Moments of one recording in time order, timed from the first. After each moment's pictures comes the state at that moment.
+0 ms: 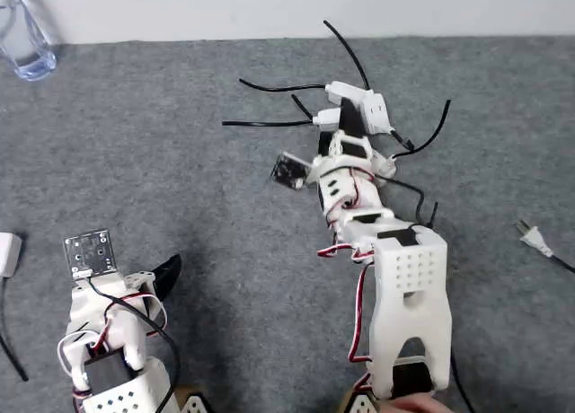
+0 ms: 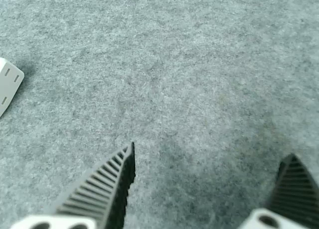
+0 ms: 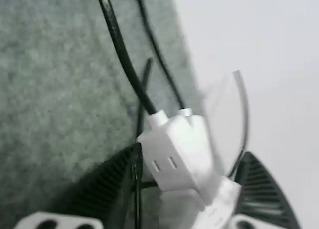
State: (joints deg) left arm -26.5 -103.6 96.9 63.6 -2.5; right arm -11.3 47.1 19.6 -47.2 64.3
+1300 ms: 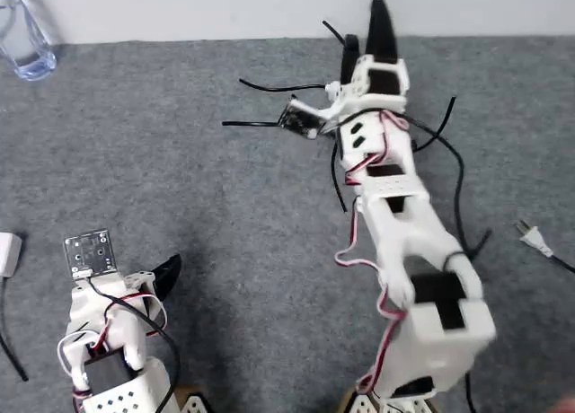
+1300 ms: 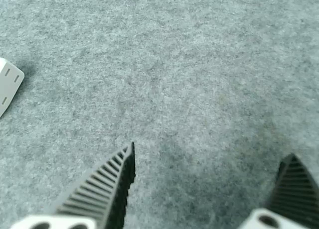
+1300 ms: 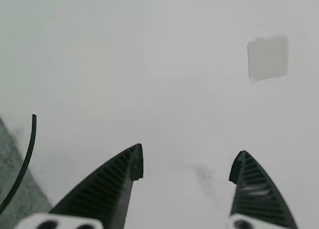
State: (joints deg) left arm -26.5 -103.6 96.9 63.6 -2.5; right arm -8.4 9.3 23.4 -33.6 70.3
